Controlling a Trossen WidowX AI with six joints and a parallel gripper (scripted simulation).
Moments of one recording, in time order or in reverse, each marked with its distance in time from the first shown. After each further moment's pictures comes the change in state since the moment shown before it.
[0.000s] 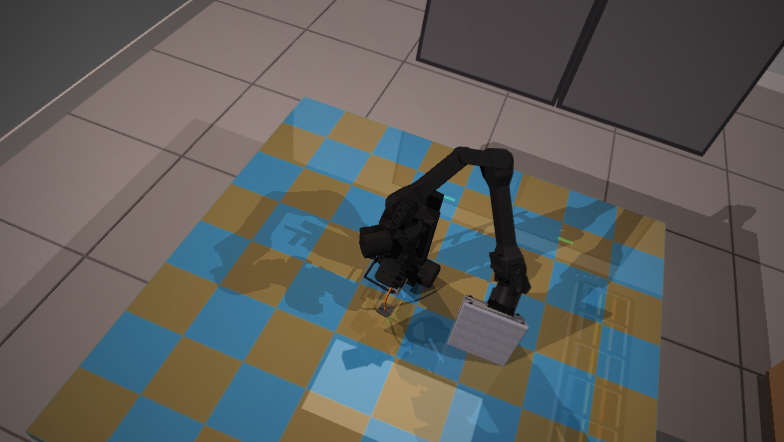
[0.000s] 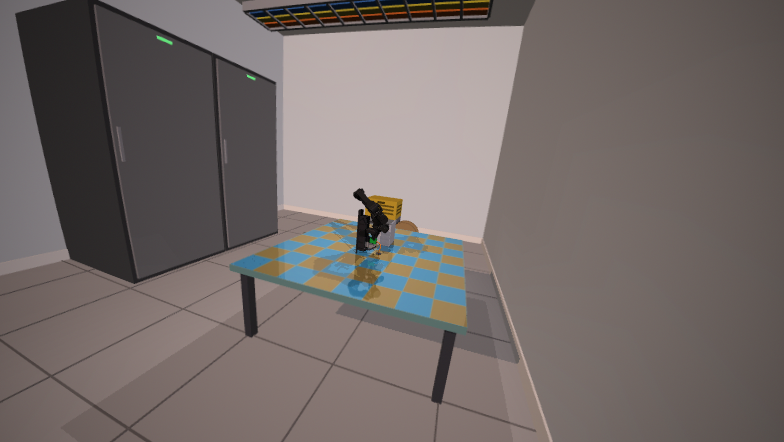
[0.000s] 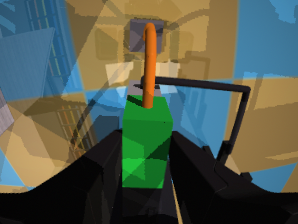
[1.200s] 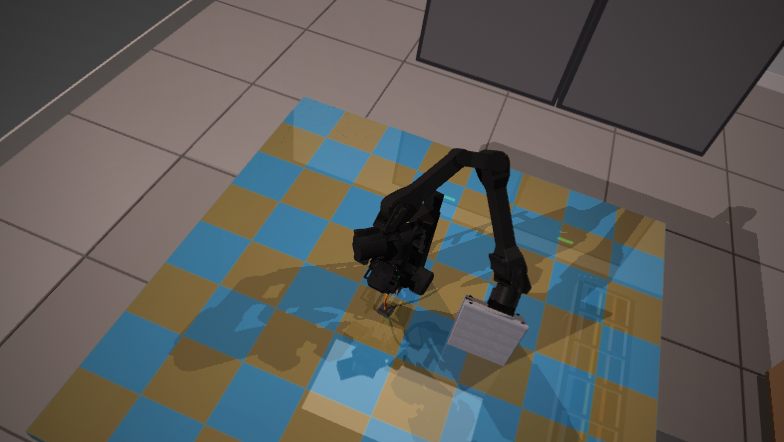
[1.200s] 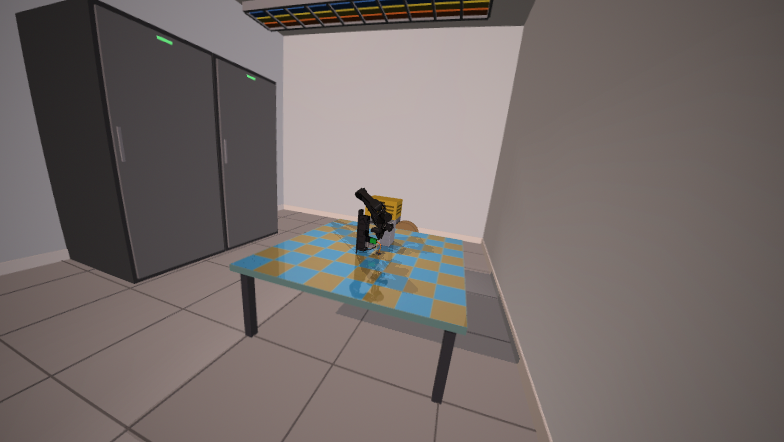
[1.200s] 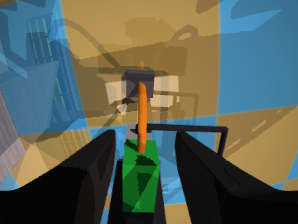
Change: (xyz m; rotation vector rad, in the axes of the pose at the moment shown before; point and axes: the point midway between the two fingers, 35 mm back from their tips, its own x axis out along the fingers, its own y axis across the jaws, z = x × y) arm -0.017 -0.003 0.037 0.019 -0.093 -0.006
